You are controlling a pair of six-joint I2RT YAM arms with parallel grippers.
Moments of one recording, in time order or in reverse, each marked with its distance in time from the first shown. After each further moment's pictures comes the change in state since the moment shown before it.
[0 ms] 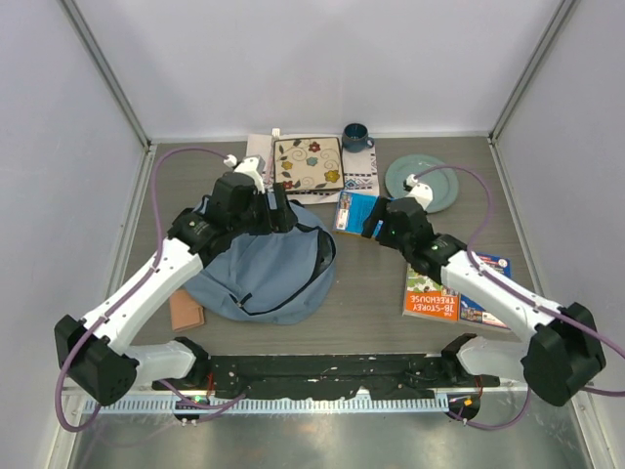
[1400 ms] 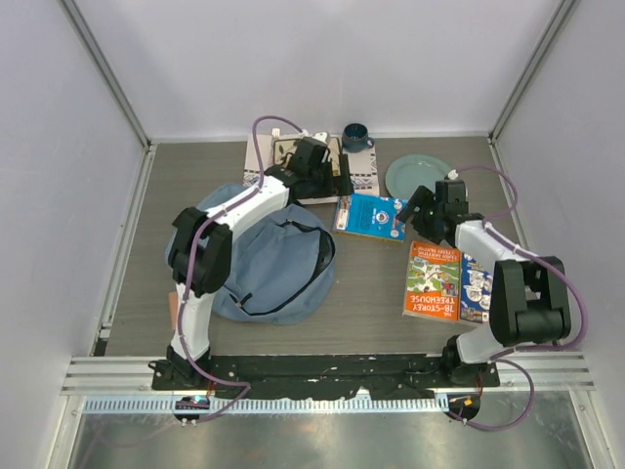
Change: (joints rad) left arm -0.043 0.815 0.566 0.199 0.087 -0.034; right arm -0.515 0.240 0.033 0.016 -0.388 -0.047
